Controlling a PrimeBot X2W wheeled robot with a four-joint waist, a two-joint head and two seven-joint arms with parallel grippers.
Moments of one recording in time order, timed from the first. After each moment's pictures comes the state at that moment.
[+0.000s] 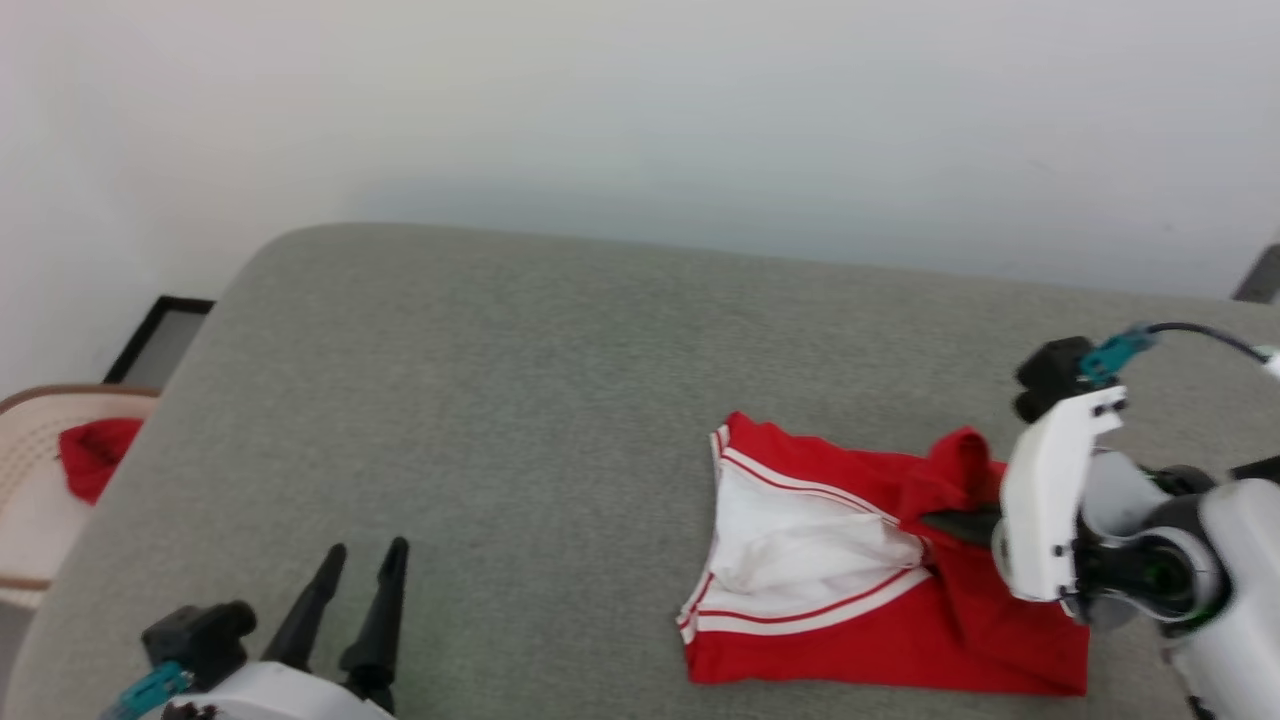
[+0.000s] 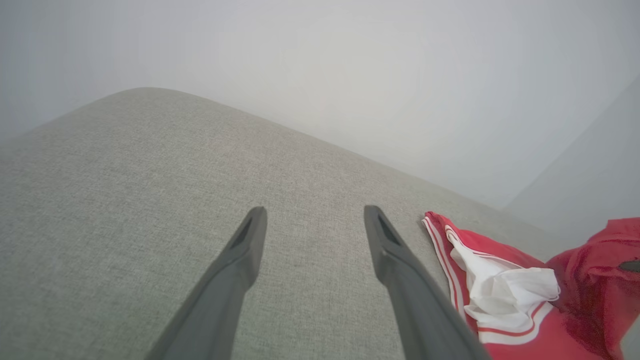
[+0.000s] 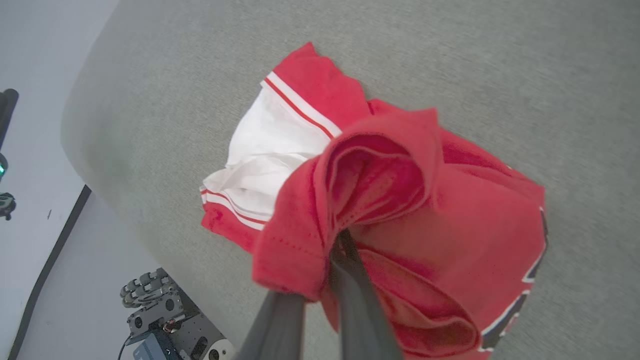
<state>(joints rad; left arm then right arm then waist) -0.06 0.37 -0.23 0.30 -0.77 -0.13 -0.25 -0.48 -0.42 0.36 0.23 0.86 0.13 0.95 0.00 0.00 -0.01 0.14</state>
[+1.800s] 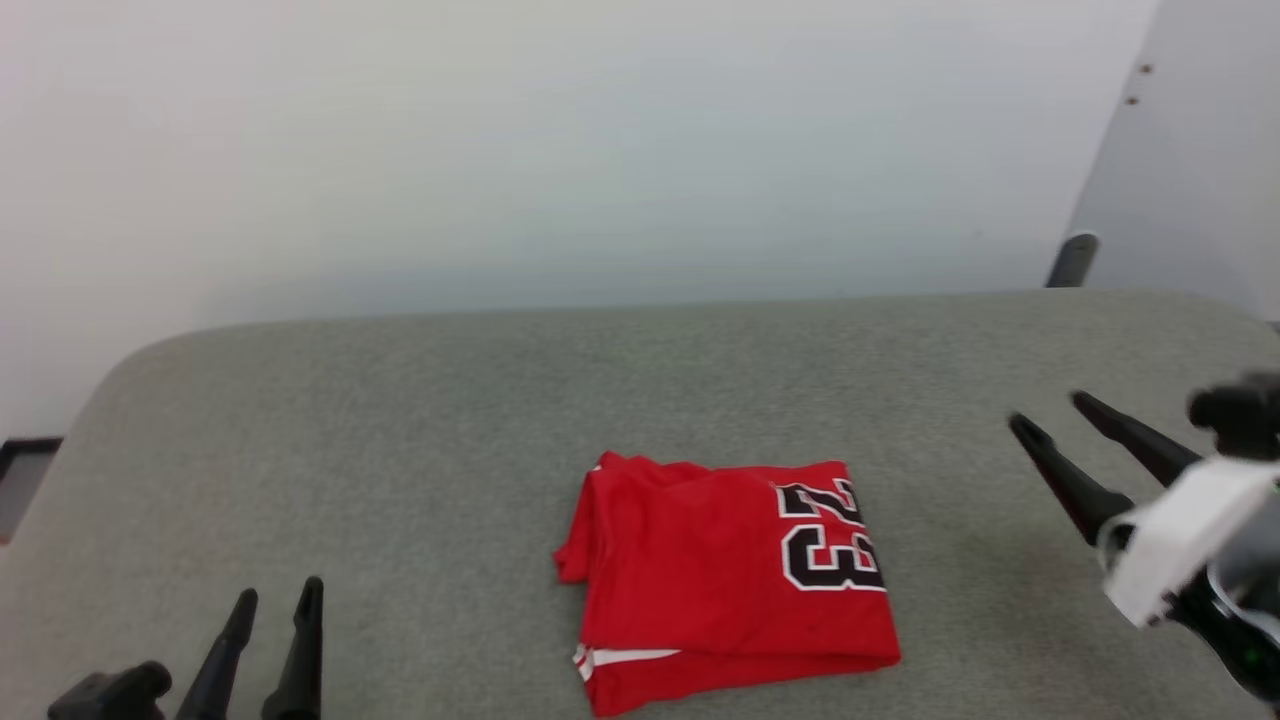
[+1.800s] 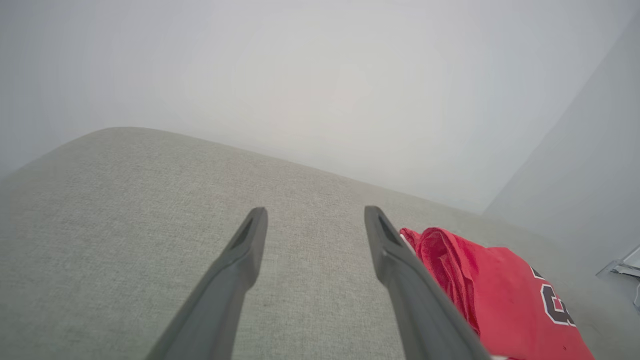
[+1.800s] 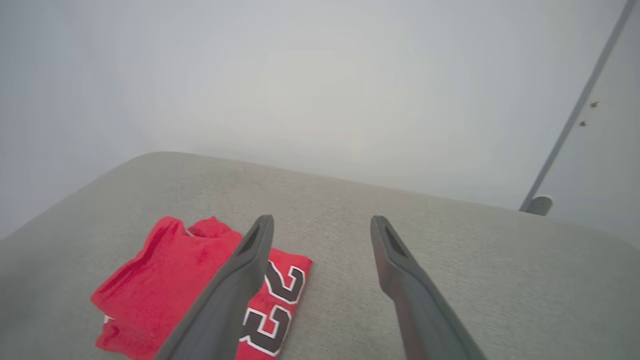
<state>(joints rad) 0.06 0.36 -0.07 0.24 -0.70 -0.13 -0.26 -0.41 -0.62 0.50 0.20 0.86 0.13 0.10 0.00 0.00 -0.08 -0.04</state>
